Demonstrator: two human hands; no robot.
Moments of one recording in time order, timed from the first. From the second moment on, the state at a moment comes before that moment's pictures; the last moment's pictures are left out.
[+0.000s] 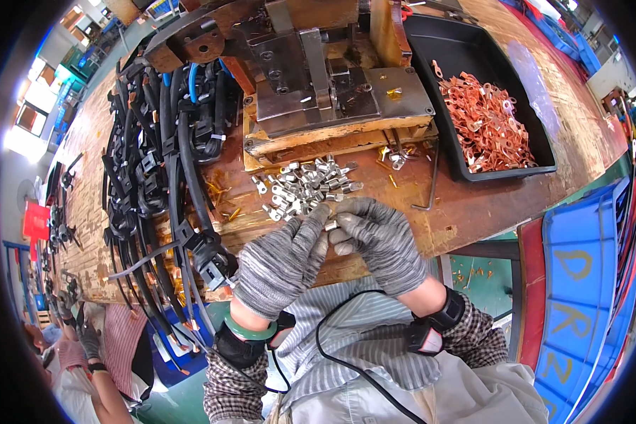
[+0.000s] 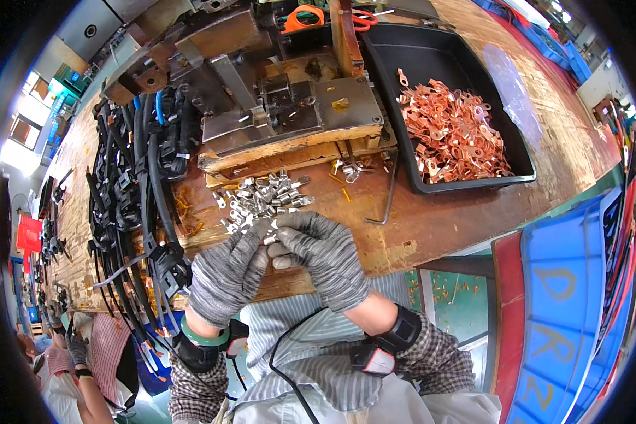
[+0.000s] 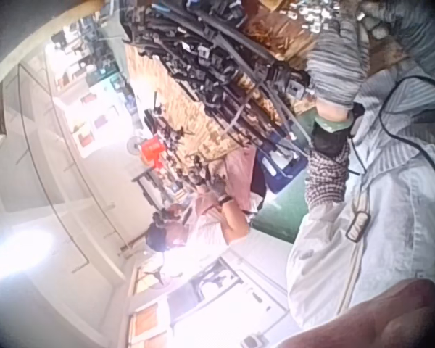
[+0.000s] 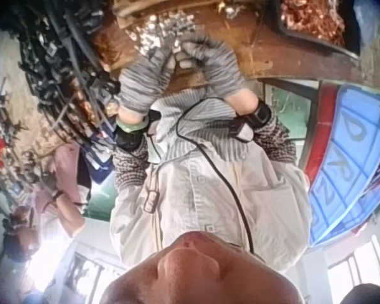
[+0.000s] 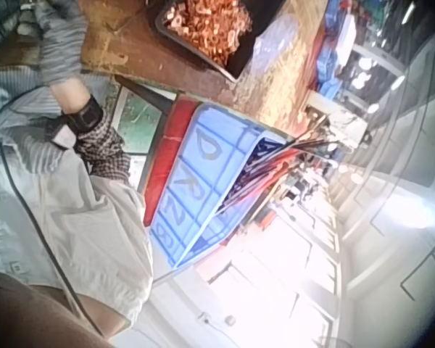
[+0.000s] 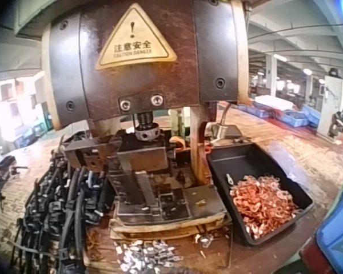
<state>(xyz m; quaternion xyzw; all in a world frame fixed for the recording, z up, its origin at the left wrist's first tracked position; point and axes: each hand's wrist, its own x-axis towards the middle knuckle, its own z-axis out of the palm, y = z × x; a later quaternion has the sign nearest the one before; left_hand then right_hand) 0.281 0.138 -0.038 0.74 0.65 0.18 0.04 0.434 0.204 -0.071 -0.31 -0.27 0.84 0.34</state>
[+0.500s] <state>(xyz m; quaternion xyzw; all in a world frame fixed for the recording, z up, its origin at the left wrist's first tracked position) 0.288 0.133 -0.049 0.76 0.65 0.04 -0.07 0.448 0.210 -0.075 -0.24 -0.42 0.81 0.33</state>
